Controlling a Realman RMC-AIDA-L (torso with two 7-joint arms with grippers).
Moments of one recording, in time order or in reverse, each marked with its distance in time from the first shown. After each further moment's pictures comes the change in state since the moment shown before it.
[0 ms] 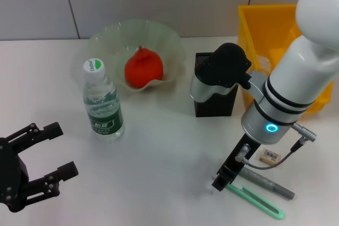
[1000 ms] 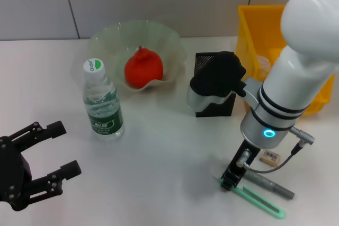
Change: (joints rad) left arm -0.006 -0.009 -0.001 0.000 0.001 0.003 0.001; right arm 0.028 -0.001 -0.075 0.049 -0.017 0.030 0.029
